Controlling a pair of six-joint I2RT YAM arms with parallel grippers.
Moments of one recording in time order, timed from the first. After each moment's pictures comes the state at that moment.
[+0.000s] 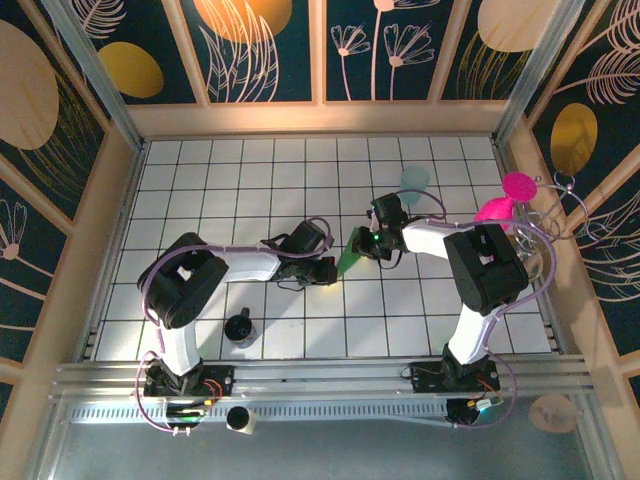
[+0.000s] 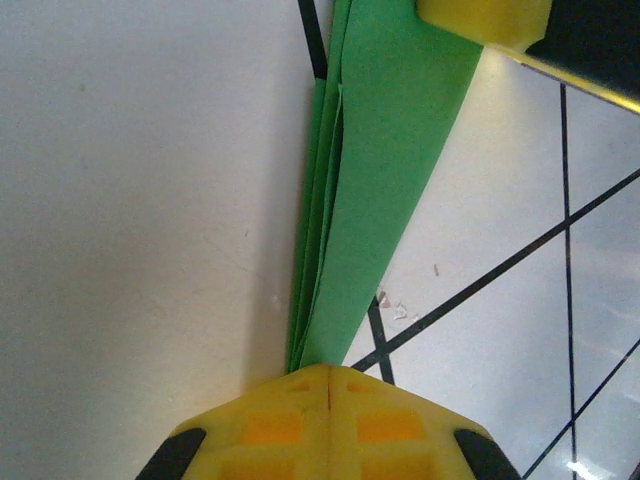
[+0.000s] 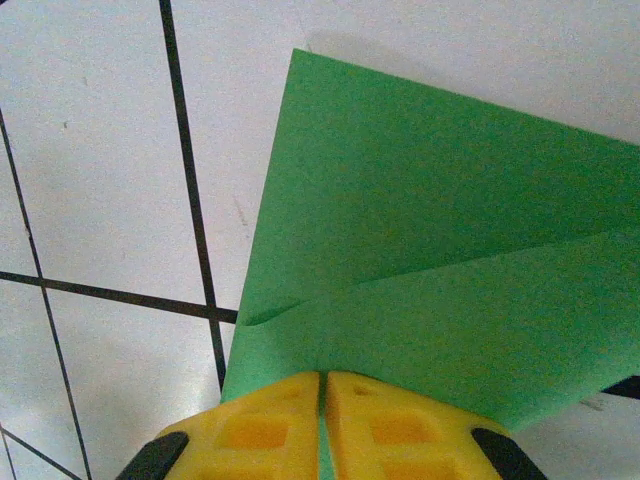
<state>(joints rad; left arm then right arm) -0.79 1.86 0.95 -0.09 0.36 -0.72 0.44 1.80 0.93 -0.21 -0.35 0.62</state>
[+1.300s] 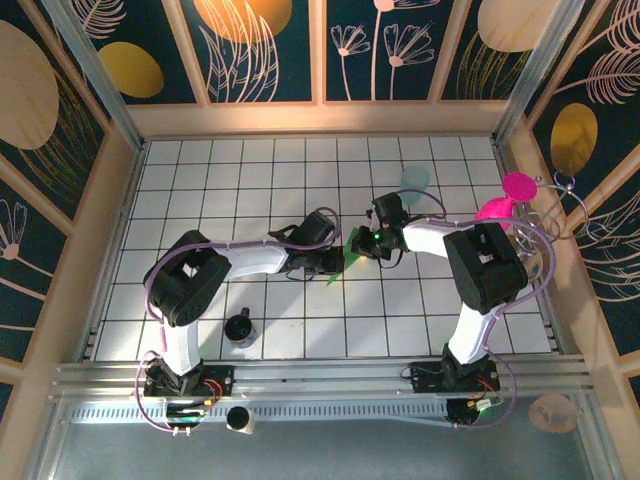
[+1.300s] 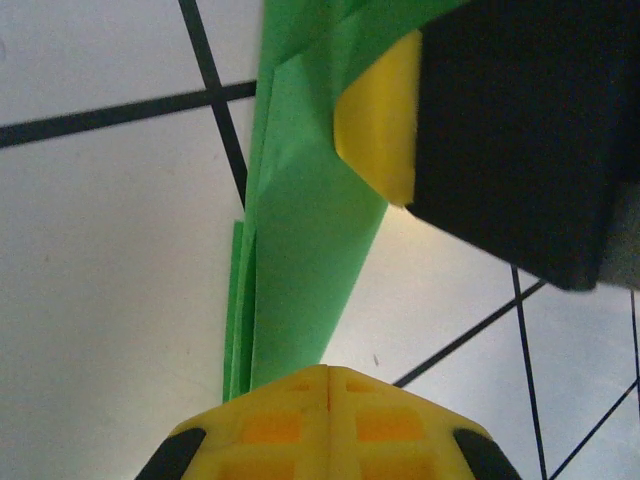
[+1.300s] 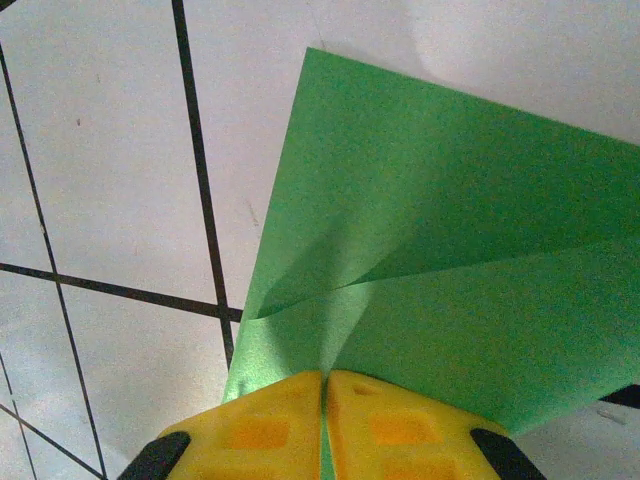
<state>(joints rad) -0.80 1.90 1.08 -0.12 0.28 -0.72 0.43 1.81 0.93 -0.20 -0.39 0.61</state>
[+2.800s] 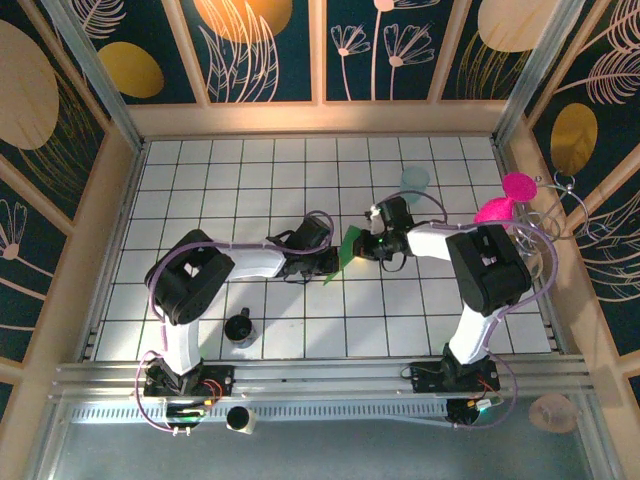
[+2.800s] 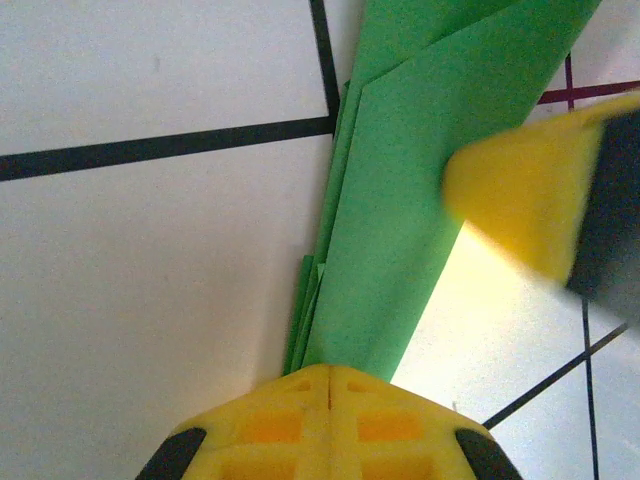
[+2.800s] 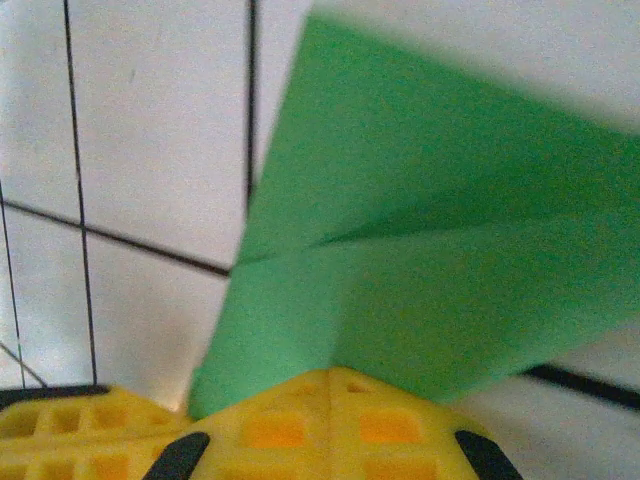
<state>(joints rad) -0.79 1.90 1.00 -0.03 0.20 -0.78 0.39 1.79 0.86 -0.09 -0.47 0.50</state>
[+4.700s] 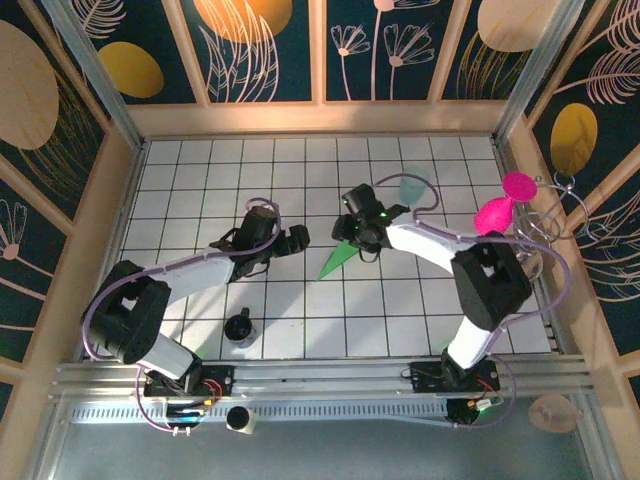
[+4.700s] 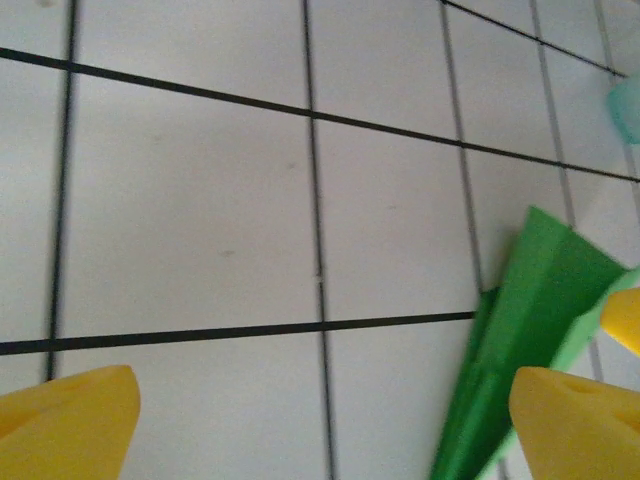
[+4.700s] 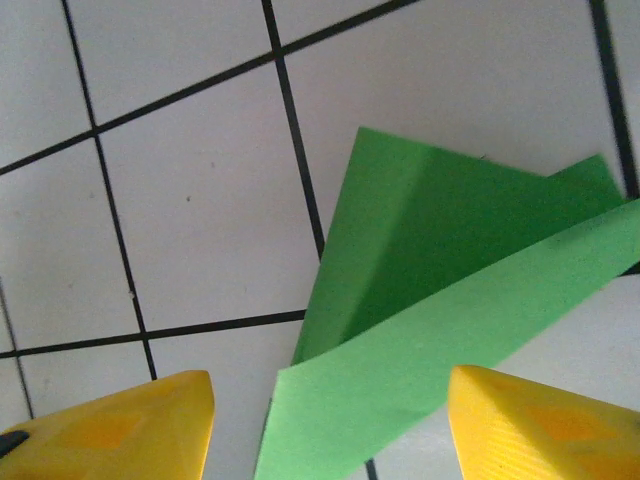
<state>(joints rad) -0.58 1.52 0.74 0.04 0.01 -0.72 0.66 1.73 1.14 -0.48 0.05 0.88</state>
